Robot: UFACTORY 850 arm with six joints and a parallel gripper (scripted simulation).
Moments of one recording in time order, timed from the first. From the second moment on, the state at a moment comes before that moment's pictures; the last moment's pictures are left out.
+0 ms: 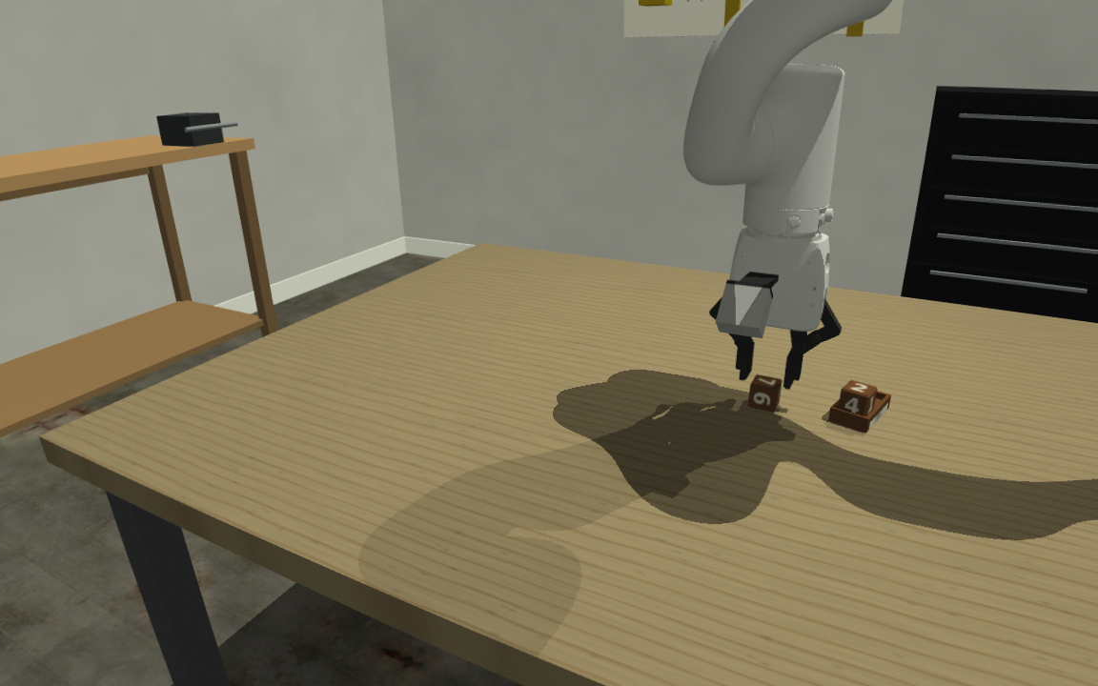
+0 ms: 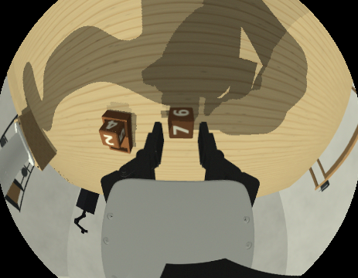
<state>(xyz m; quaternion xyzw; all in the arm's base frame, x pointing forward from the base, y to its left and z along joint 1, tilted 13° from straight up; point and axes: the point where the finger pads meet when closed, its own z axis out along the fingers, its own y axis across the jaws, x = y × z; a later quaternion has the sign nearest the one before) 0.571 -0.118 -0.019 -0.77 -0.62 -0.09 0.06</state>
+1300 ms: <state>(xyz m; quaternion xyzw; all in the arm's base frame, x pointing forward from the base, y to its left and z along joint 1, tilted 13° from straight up) 0.572 -0.113 -0.040 -0.77 -0.62 -0.09 0.06</state>
